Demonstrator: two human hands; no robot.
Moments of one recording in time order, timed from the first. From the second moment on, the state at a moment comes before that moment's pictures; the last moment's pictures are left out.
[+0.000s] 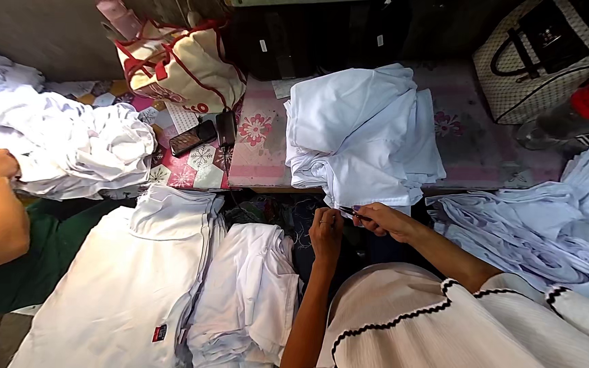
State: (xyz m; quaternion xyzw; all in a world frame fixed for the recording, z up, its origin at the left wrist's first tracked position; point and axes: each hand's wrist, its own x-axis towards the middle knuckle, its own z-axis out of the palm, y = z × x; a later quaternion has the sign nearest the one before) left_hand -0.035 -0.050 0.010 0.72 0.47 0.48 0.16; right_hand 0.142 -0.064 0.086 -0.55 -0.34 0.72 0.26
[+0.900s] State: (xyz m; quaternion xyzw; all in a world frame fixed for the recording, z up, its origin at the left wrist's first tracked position) left_hand 0.006 -0.029 0.074 0.34 0.36 0.46 0.74; right_hand 0.197 -0.108 0.124 -0.68 -0.45 0.40 0.43
